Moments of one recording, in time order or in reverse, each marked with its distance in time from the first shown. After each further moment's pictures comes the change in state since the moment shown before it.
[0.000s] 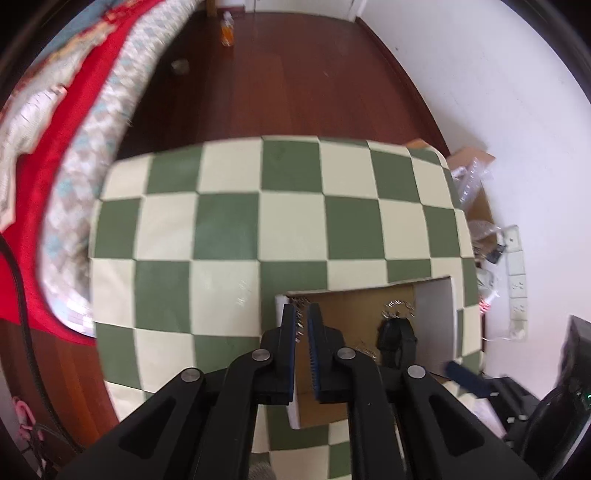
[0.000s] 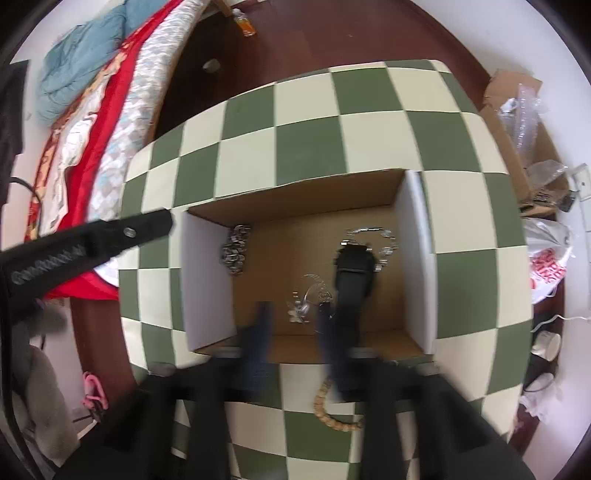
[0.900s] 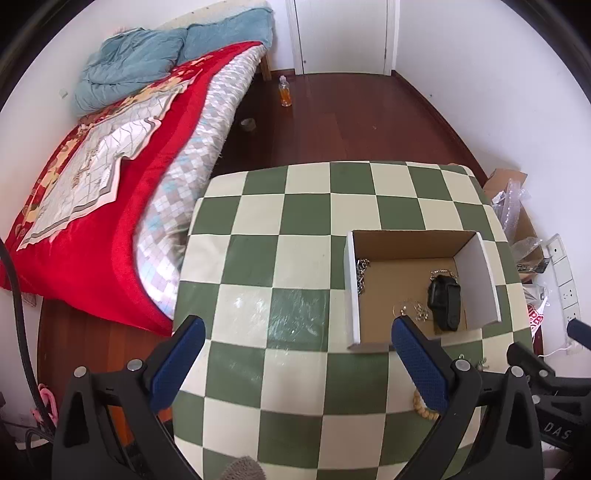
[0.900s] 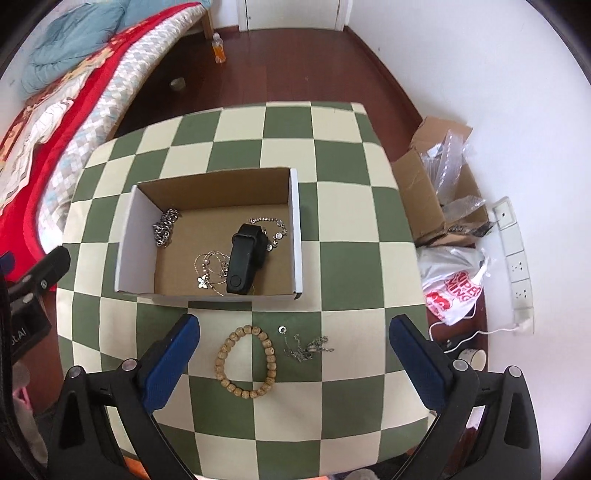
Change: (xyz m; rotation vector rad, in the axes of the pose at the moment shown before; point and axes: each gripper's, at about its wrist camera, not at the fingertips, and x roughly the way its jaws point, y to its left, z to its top) left arm -0.061 0.003 -0.124 -0.022 -0.278 0.249; right arm -0.070 -0.016 -0.074 -0.112 -0.199 -0.308
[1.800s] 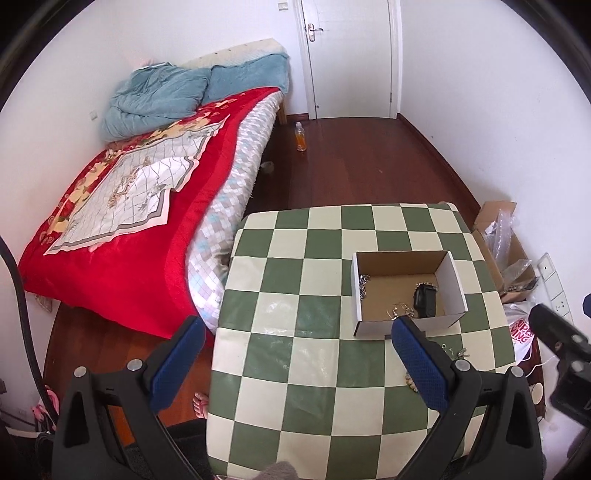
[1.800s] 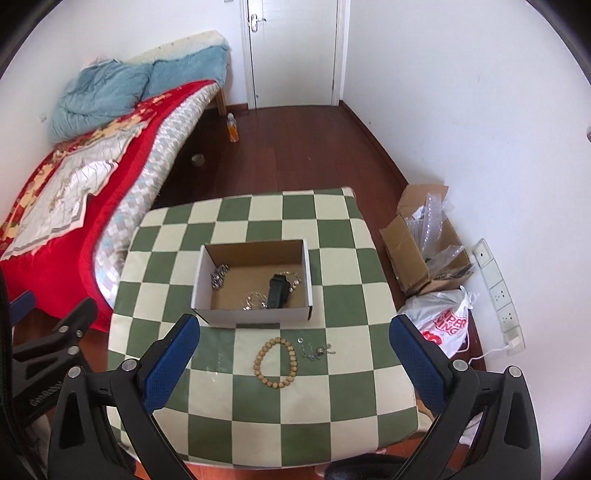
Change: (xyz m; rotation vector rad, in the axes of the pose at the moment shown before) left arm -0.107 0.013 -0.041 -0.022 -0.172 0.037; right arm -0.149 0.006 -0.052 0.046 -0.297 0.049
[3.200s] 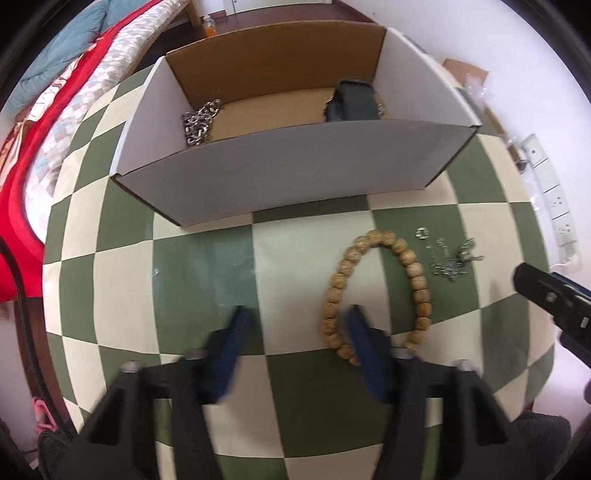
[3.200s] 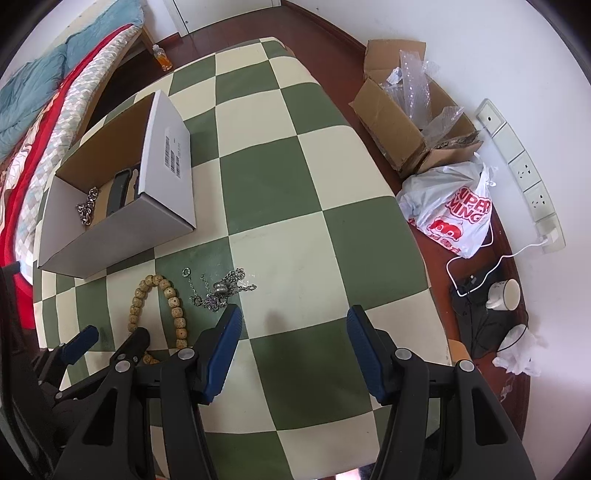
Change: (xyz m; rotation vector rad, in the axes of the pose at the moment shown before) left arm 0.178 -0.149 -0.102 0.168 0.418 -0.195; right arm 0.211 -0.112 -0.091 0.245 0.387 -0.011
